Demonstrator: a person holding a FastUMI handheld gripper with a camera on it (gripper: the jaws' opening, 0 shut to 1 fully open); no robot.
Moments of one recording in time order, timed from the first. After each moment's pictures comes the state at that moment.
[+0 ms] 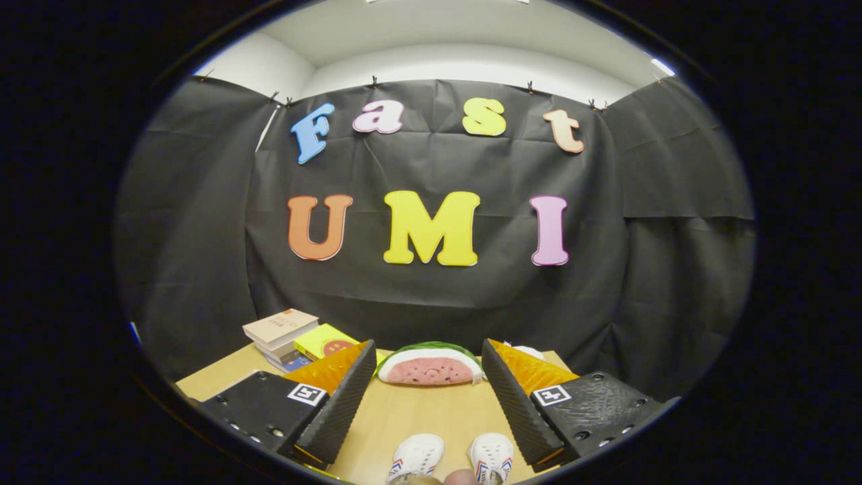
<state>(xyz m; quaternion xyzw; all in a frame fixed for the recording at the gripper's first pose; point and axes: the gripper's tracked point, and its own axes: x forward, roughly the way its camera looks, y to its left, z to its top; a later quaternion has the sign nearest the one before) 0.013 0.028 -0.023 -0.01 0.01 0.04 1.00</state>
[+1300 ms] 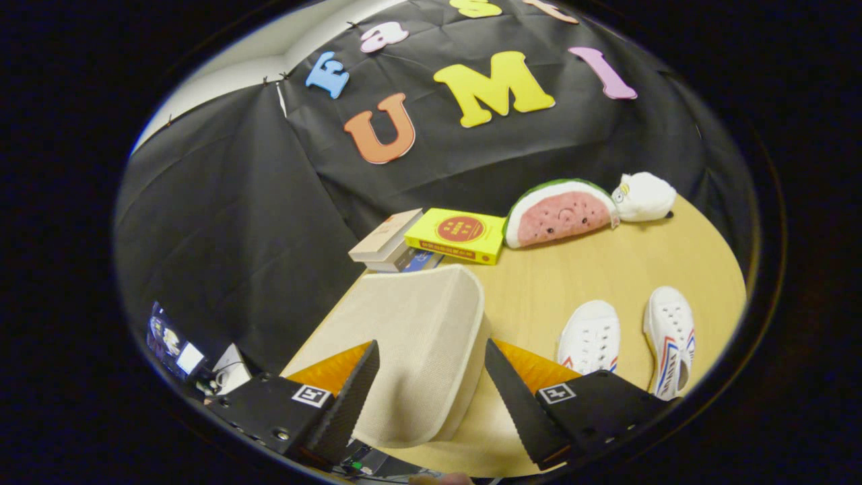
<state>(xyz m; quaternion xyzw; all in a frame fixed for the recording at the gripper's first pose) -0.032 0.167 -0.237 0.12 0.26 0.25 0.92</state>
